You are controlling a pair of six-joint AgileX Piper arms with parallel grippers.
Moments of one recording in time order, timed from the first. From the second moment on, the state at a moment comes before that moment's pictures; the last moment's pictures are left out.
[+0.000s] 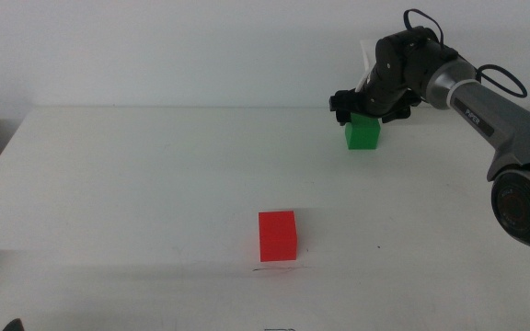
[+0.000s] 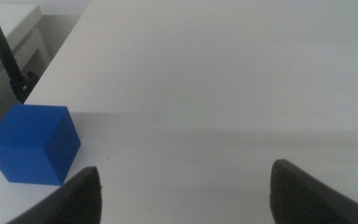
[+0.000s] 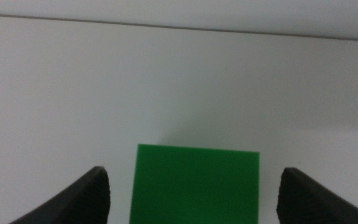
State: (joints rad) left arm 0.00 -0.01 0.03 0.03 0.38 -0.05; right arm 0.29 2.51 -2.37 -0.14 0.91 0.30
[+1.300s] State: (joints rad) left arm 0.00 -0.01 0.03 0.03 0.38 -0.05; right arm 0.33 2.39 -2.37 -0.18 1.14 0.33
